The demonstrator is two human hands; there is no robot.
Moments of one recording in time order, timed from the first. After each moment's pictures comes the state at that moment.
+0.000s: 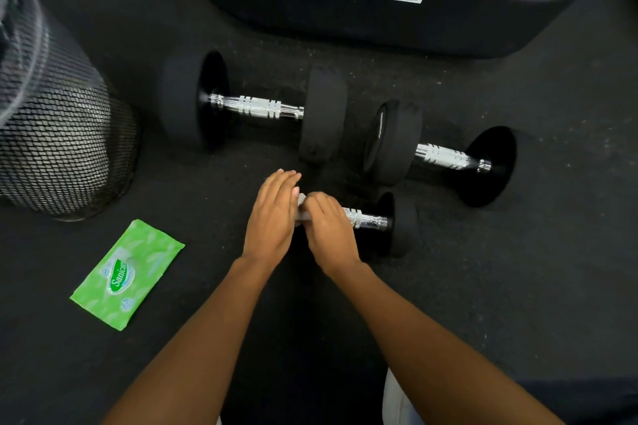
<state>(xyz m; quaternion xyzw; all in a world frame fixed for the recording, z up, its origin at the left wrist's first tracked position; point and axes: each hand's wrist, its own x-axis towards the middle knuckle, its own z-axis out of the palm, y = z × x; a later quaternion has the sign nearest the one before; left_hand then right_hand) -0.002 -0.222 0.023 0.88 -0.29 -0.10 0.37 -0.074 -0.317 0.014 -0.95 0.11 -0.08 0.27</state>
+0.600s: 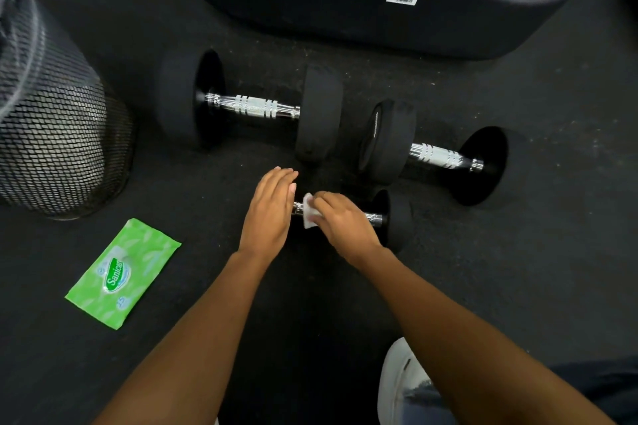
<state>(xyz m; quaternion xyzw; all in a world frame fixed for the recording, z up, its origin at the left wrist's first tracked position) 0.001 -0.224 0.024 0.88 -0.29 -0.10 0.36 -0.082 -0.353 0.021 -0.98 0.04 -0.03 0.19</state>
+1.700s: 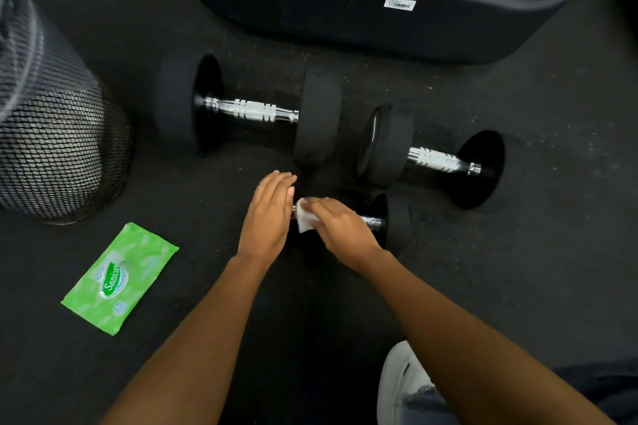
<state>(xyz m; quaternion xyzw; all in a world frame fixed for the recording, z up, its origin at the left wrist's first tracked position) 0.001 -0.225 0.023 0.88 -0.28 -0.09 0.37 -0.083 -0.355 0.027 -0.97 0.04 0.03 0.26</state>
